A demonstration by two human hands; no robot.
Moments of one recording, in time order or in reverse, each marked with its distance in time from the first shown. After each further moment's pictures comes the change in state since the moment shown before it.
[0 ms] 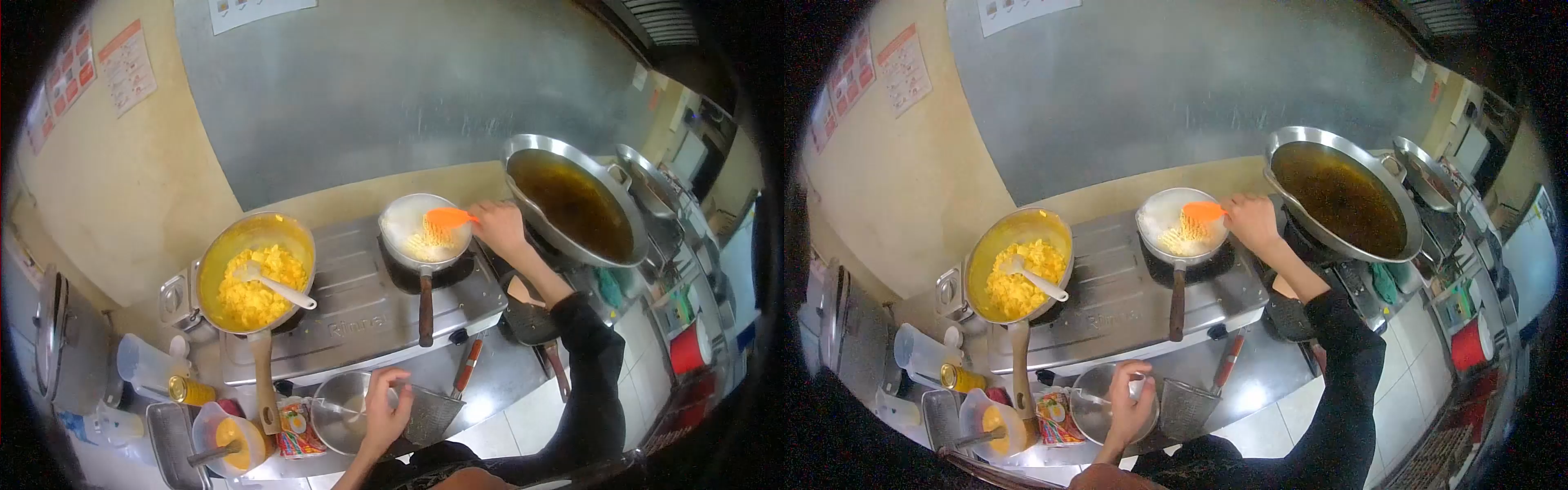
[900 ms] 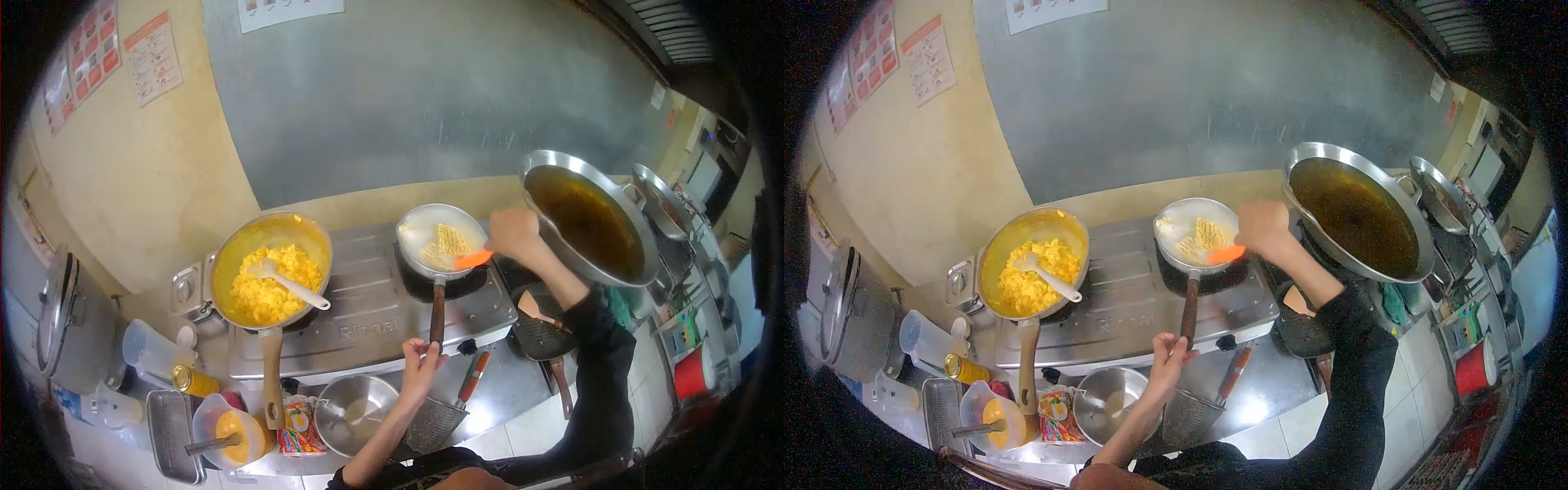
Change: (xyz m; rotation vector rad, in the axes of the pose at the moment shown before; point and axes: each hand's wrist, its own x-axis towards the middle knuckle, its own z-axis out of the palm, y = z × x) left_hand 0.038 -0.066 0.075 -0.694 0.003 -0.582; right_hand 0.053 -0.034 -0.073 -0.121 -0.741 0.247
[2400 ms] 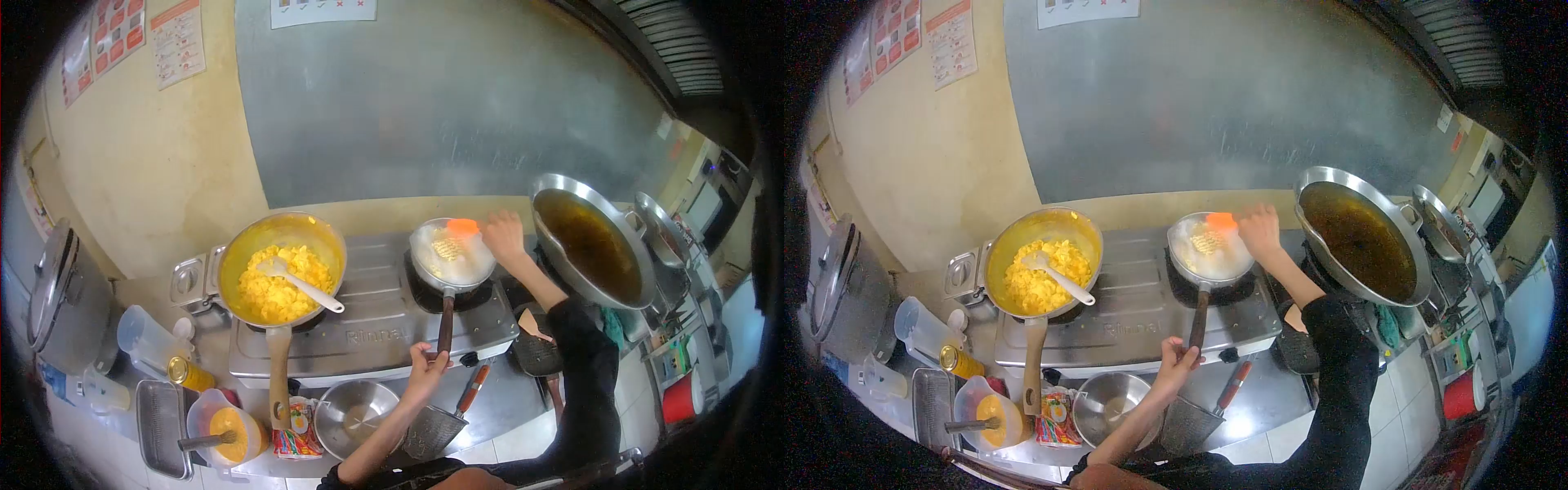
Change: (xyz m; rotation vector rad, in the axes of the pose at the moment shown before) left_hand 0.009 0.003 -0.002 -0.004 -0.058 -0.032; right_hand 0.077 0.003 0.093 -0.122 0.721 -0.246
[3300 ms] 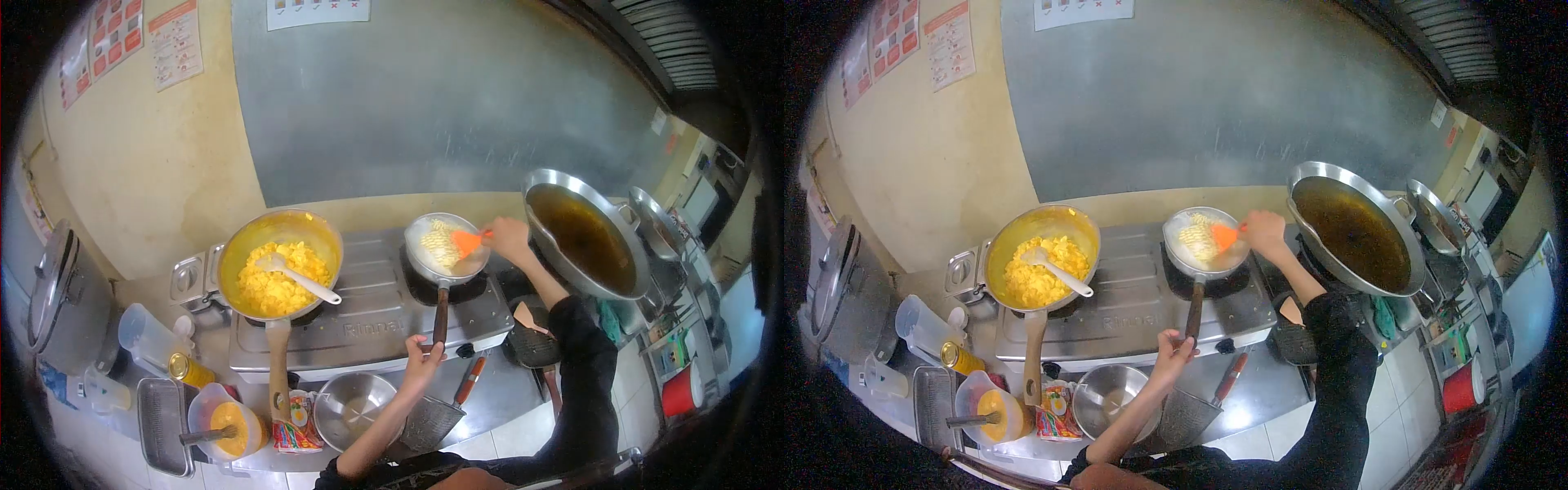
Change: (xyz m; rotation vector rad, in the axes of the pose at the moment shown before) left_hand -0.003 -0.003 -0.003 0.085 0.031 0.017; right_hand -0.011 0.012 -0.031 0.263 -0.500 0.342
